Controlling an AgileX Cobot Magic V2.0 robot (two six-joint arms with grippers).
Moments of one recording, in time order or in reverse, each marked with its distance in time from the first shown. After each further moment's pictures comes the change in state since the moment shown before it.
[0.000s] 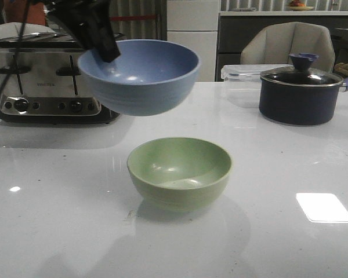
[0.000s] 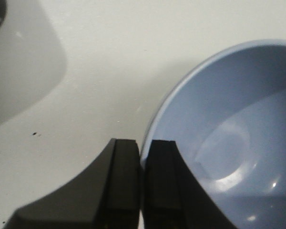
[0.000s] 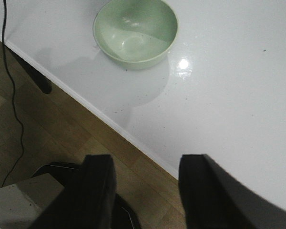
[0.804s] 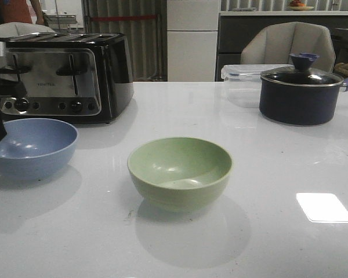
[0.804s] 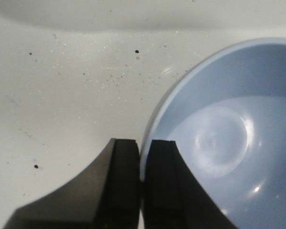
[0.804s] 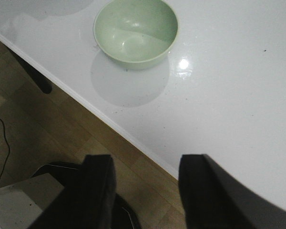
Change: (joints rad) left arm 0.448 0.094 0.309 0.016 -0.258 -0.067; right arm 0.000 0.000 0.000 0.000 0.000 0.000
